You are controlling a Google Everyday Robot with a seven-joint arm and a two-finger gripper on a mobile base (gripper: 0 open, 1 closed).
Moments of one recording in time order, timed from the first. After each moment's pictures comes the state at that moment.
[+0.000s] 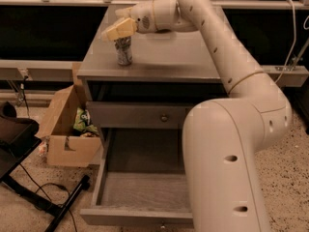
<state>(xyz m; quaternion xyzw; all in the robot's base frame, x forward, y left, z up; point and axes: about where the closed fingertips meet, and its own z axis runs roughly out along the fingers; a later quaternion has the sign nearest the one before) 0.767 0.132 0.950 -0.51 0.58 0.43 0.47</state>
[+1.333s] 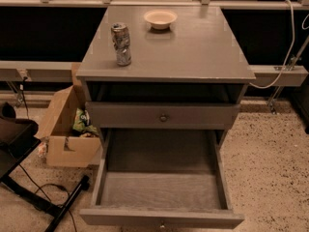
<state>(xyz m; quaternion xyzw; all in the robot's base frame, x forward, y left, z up) 0.641 -0.203 1.172 -0.31 0.78 0.06 0.54</state>
